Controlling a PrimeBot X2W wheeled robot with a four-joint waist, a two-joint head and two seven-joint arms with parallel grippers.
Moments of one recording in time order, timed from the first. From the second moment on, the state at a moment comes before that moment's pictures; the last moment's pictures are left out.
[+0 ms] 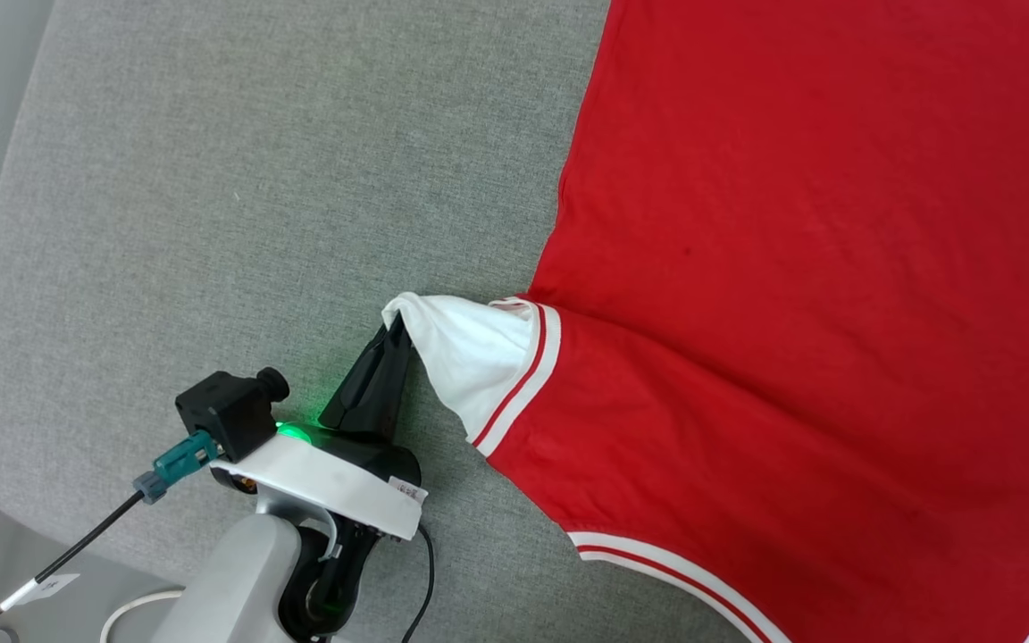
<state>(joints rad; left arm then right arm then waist) -0.31 0.25 -0.41 0.18 -0.77 -0.13 -0.26 -1.49 -0.59 1.02 1.28 1.17 0.13 0.48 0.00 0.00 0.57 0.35</state>
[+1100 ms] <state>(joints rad) -0.33 0.27 -0.41 0.21 -0.79 -0.13 -0.27 -1.47 -0.57 1.06 1.21 1.15 0.13 0.53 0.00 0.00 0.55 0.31</state>
